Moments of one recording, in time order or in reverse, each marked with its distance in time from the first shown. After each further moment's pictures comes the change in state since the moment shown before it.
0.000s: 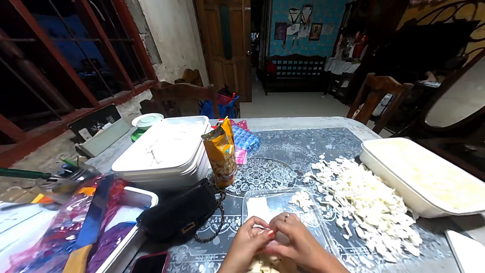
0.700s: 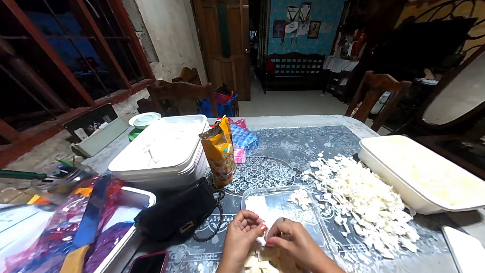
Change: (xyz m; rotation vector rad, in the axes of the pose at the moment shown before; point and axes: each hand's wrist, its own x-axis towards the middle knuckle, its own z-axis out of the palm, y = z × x) left_hand 0.003 -0.004 0.003 -0.046 0.221 0.275; right_hand 0.000 -0.015 -0.003 0.244 -0.007 0.213
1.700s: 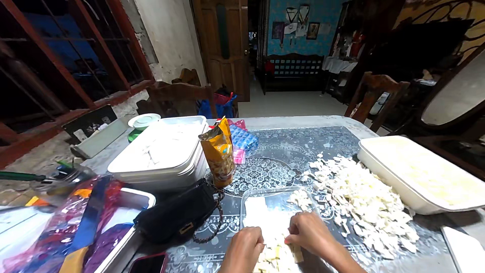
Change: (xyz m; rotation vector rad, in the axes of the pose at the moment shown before) left_hand -0.002 0.001 -0.015 1.144 -0.419 0.229; right_hand 0.017 -0.007 -0.042 -0.597 -0.416 0.578
